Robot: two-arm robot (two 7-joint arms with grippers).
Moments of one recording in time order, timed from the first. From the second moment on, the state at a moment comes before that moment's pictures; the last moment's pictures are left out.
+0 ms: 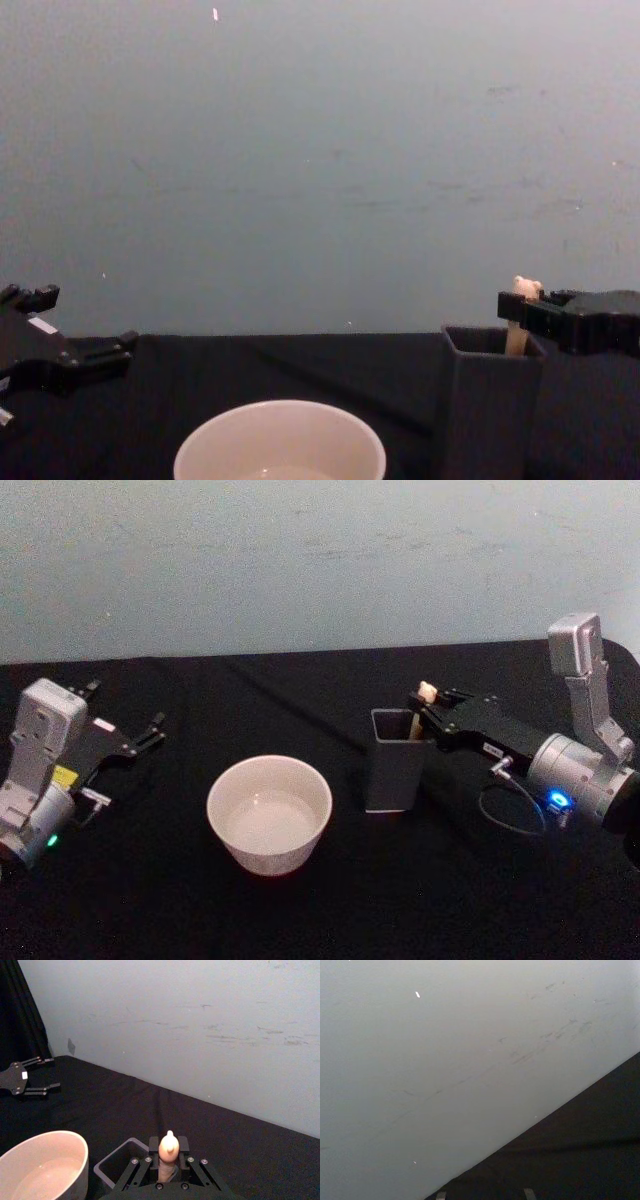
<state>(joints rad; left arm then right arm) -0.20 0.60 0.45 -1.41 -0.25 -0.12 0.03 0.27 0.47 -0.36 -1.42 0.52 0.09 0.46</state>
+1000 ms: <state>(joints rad) -0.20 0.60 0.45 -1.41 -0.25 -0.12 0.03 0.28 0.51 -0.27 -1.57 0.77 0.19 0.48</state>
